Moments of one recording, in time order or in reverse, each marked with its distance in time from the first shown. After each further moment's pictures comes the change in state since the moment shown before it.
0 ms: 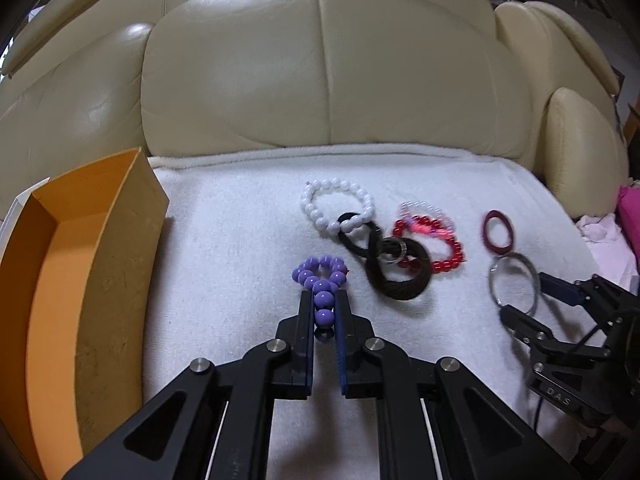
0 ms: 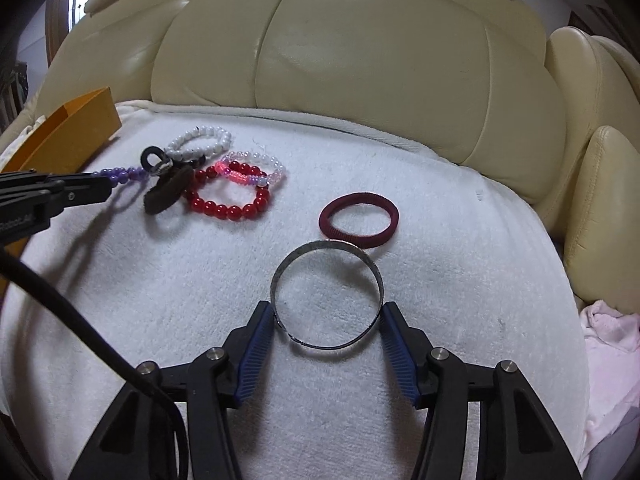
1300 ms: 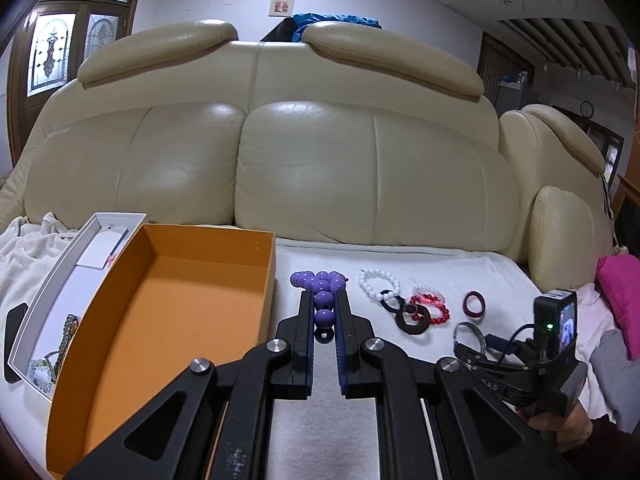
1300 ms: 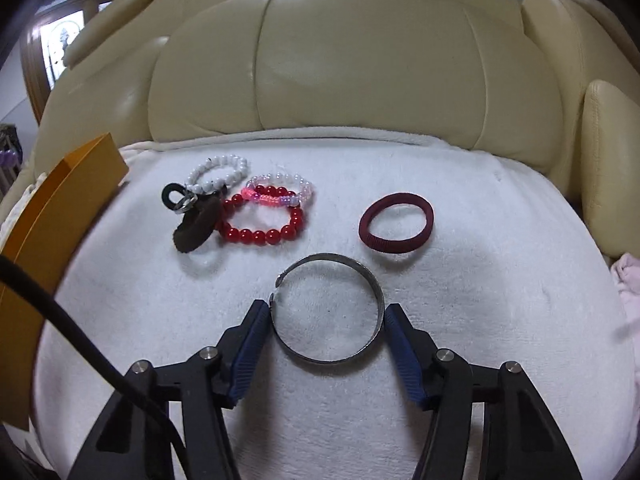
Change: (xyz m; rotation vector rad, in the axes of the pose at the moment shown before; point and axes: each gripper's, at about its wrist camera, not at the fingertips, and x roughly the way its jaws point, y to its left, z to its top) left arm -0.142 0.062 -0.020 -0.114 -0.299 0.049; right arm 0.000 0.024 0.008 0.195 -0.038 0.073
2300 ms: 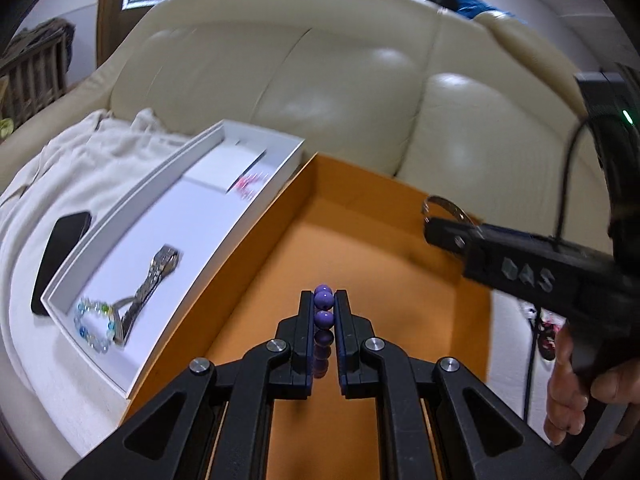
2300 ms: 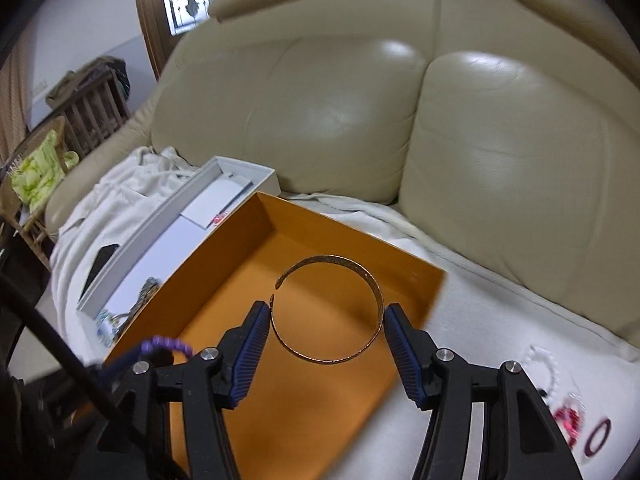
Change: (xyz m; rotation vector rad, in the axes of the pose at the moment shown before) left arm 0.037 0.157 -0.017 -0.315 0.165 0.273; right arm 0.018 0.306 0.139 -0.330 0.040 0.316
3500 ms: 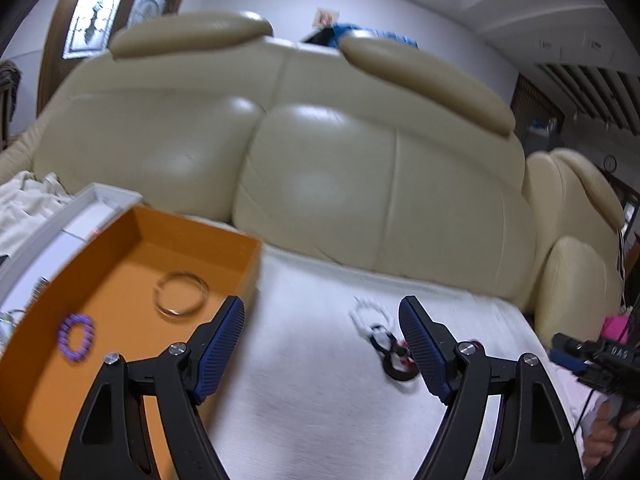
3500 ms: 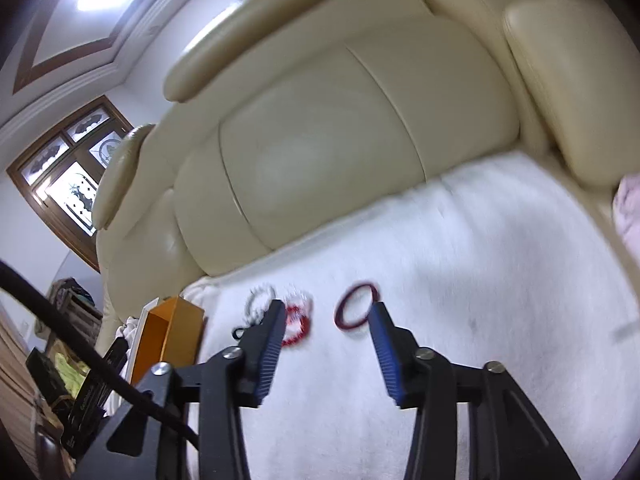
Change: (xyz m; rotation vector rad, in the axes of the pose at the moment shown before) left arm -0.040 -0.170 -0.039 0.145 -0.183 -0.264; right arm -0.201 -0.310 -0.223 0.738 -0.255 0.020
